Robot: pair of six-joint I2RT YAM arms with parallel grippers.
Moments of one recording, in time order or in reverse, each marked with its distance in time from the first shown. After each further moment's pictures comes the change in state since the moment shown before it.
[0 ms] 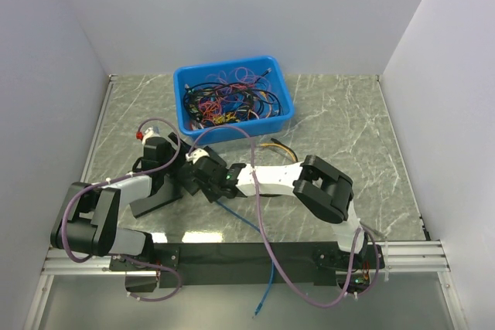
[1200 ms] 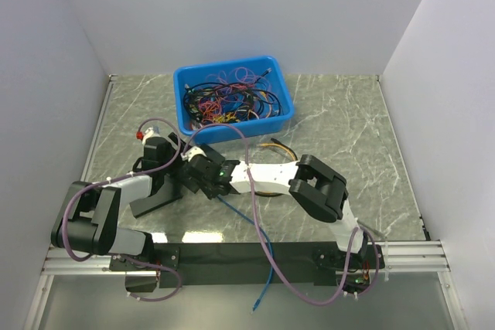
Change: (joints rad) left arm 0.000 0.008 0.000 0.008 -0.003 0.005; right arm -0.001 0.047 0.111 -0.121 0.083 -0.058
